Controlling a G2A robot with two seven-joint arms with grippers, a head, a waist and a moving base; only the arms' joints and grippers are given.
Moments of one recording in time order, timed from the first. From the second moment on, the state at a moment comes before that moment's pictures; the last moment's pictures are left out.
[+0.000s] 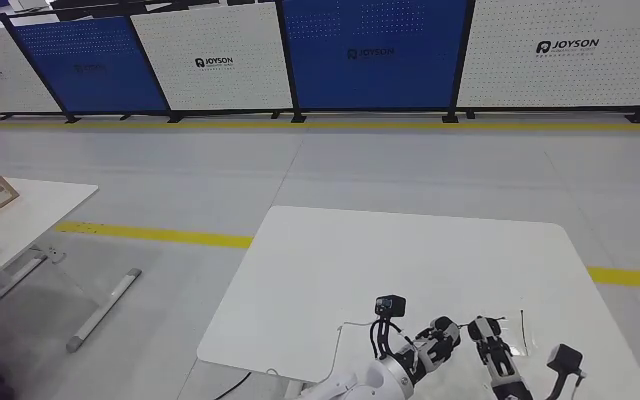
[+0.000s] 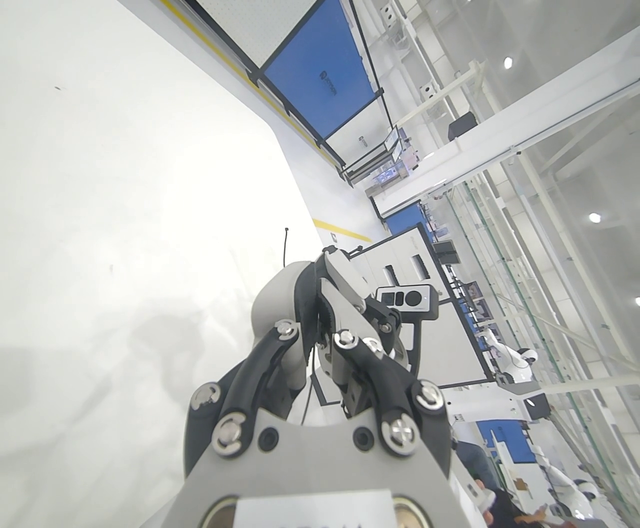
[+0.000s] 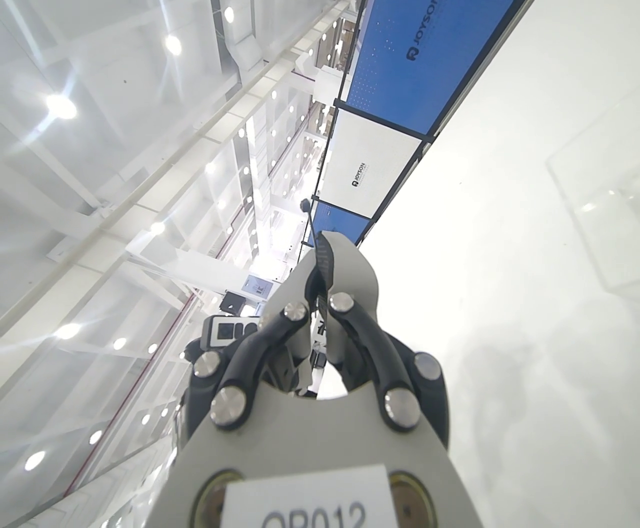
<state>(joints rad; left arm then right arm) 1.42 -1.38 -0.70 -1.76 0.33 0.20 0.02 -1.92 -1.28 1.43 -1.87 -0.11 -0.29 0.05</state>
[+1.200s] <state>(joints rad) 1.43 -1.38 -0.74 -1.79 0.32 0.30 -0.04 -1.95 -1.27 1.49 -1.89 -0.12 -0.34 0.12</state>
